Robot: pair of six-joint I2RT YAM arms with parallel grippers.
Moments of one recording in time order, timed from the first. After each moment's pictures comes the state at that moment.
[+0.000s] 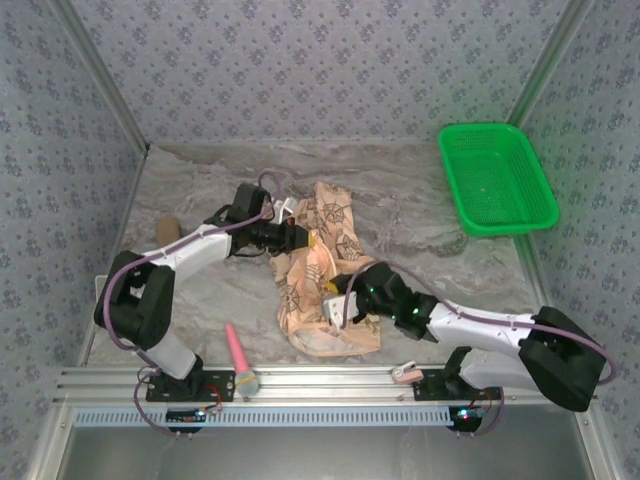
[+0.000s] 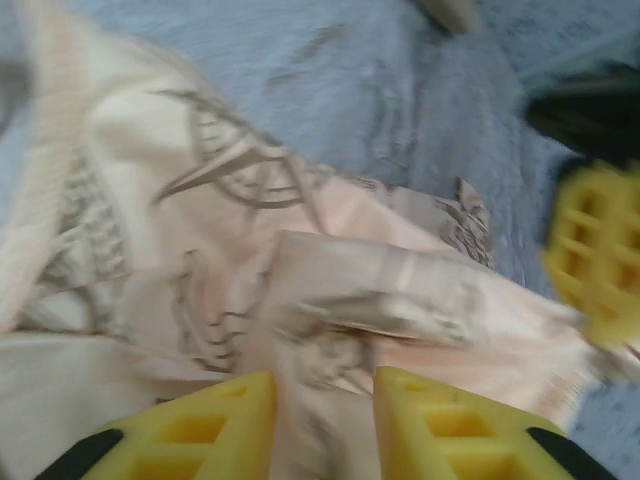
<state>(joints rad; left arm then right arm) -0.45 1.60 0.97 -0.18 0.84 -0.67 0.90 1.17 0.43 0.25 -0.13 -1.06</state>
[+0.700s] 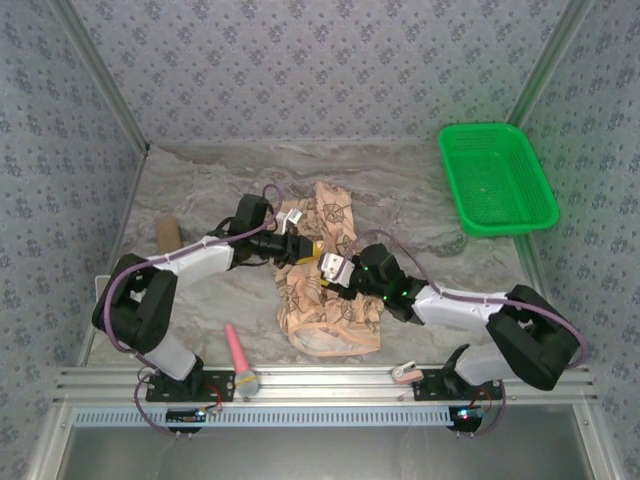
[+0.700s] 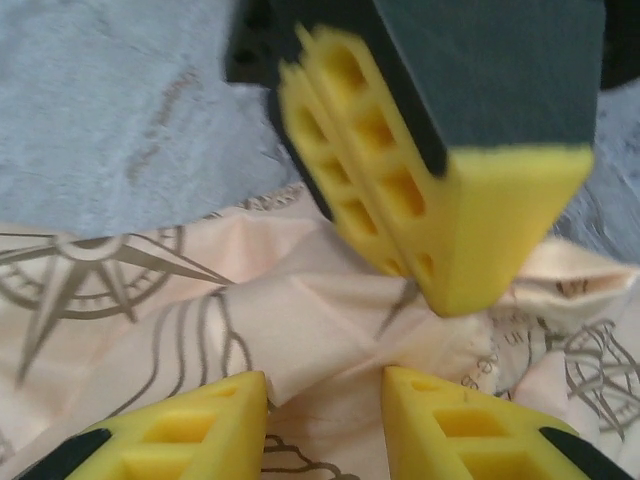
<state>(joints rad) -0.49 1.58 0.87 -0.01 0.93 -0.85 0.81 1.37 0.52 0.41 -0.14 -0.49</state>
